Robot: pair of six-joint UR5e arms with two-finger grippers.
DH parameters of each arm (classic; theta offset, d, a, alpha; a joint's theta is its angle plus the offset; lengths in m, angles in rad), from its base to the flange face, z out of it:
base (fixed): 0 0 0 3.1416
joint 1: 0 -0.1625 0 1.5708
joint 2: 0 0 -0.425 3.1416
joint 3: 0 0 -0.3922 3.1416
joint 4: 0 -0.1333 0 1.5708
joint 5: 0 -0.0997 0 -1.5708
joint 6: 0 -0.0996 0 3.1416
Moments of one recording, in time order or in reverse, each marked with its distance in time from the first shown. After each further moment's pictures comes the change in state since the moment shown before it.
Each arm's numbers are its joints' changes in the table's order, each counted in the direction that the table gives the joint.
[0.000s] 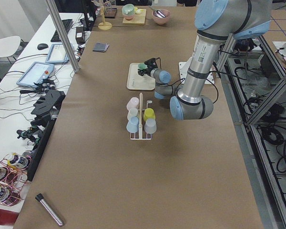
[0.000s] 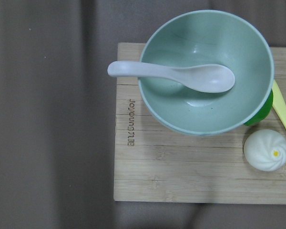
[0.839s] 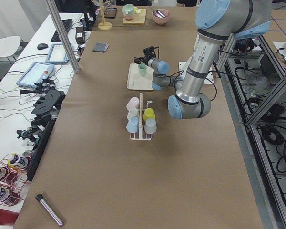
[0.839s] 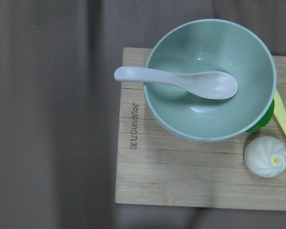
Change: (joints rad) left arm 0.099 0.021 -0.206 -0.144 -0.001 -0.069; right arm 0.000 -0.004 0.010 -0.003 0.004 0.014
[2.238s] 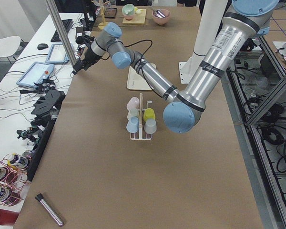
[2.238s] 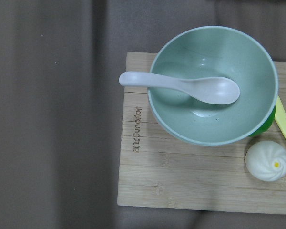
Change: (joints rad) left arm 0.828 -0.073 -0.267 -1.268 0.508 0.002; right arm 0.000 -0.005 0.006 0.000 0.000 0.002
